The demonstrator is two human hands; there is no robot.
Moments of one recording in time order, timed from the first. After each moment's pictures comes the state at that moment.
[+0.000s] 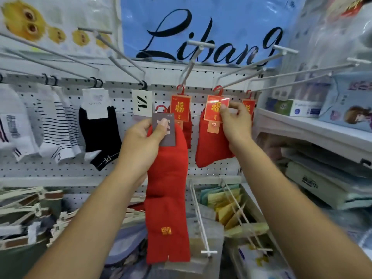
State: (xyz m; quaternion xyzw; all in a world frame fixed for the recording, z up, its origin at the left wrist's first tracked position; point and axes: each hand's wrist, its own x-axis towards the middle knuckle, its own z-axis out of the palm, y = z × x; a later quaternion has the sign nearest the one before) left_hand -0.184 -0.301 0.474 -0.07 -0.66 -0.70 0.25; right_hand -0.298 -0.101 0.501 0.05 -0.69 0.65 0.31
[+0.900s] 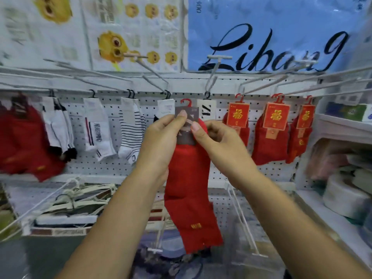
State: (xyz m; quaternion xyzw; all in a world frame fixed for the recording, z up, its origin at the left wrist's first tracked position) left_hand -0.124 -0.406 0.507 -0.04 -0.61 -0.74 0.27; right_hand -0.151 -0.278 0.496 0.29 -0.70 0.63 0.14
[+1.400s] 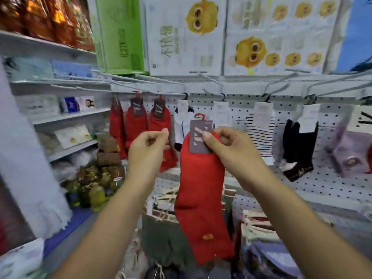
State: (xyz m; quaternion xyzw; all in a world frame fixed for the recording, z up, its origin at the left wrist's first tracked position) left_hand -0.017 -0.747 0.475 0.15 -0.65 -0.61 0.43; right_hand -0.087 -0.576 0.494 0.35 -0.68 0.64 0.03
